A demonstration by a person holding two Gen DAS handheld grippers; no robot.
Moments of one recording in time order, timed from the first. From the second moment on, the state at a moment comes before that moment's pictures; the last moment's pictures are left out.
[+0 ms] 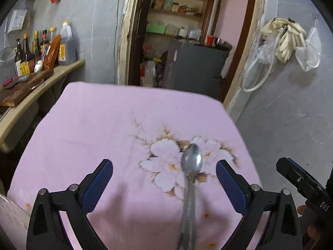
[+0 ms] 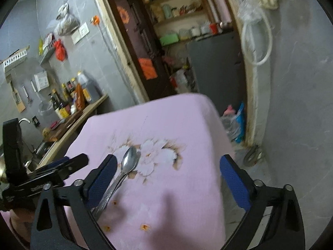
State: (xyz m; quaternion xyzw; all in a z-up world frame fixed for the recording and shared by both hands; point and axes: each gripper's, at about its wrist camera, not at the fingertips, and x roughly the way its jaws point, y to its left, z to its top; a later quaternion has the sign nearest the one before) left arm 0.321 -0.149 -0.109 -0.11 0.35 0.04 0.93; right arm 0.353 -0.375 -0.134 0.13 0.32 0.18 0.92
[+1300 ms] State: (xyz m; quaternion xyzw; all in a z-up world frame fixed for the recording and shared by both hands) left arm 0.357 -0.125 -0.154 -0.17 0.42 -0.06 0.89; right arm 0.420 -0.274 -0.191 0.10 0.45 0.28 0.84
